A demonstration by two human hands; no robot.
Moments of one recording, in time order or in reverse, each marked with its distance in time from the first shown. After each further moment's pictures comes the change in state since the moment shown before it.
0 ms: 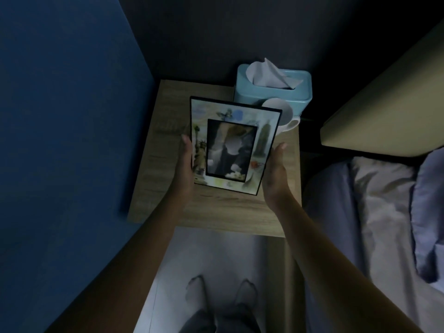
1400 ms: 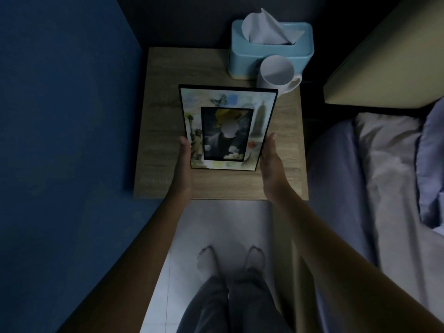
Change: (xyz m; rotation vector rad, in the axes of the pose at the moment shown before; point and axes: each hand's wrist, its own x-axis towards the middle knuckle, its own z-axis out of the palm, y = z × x) left_hand -0.045 -0.038 -0.028 0.084 -0.054 -0.120; right_hand -0.022 0.059 -0.006 -0.025 -0.039 0.053
